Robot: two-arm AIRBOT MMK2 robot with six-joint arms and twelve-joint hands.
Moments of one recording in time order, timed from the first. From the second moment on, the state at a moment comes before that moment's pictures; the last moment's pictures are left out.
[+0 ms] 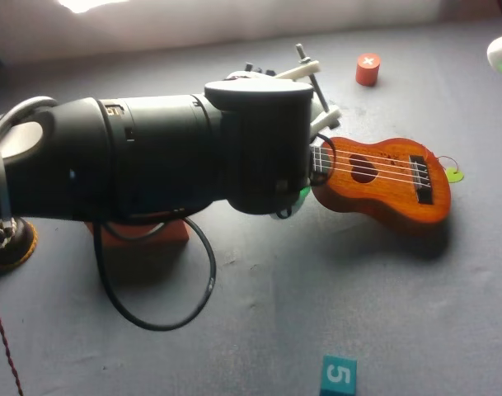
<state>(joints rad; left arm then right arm) 0.30 -1.54 1.16 1.14 1.00 -0.25 0.02 -0.57 0.79 -0.54 -0.16 -0.29</state>
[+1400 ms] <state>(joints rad) 0.38 -1.55 1.22 1.19 0.93 -0.27 0.02 -0.58 0.79 -0.54 -0.16 -0.29</state>
